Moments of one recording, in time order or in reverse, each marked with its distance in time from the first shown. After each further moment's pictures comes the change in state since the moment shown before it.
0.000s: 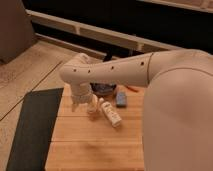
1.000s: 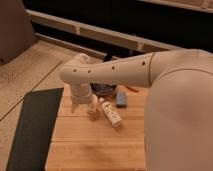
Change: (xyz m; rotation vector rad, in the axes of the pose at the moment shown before) arm 0.027 0.012 -0.005 -0.005 0.040 -0.018
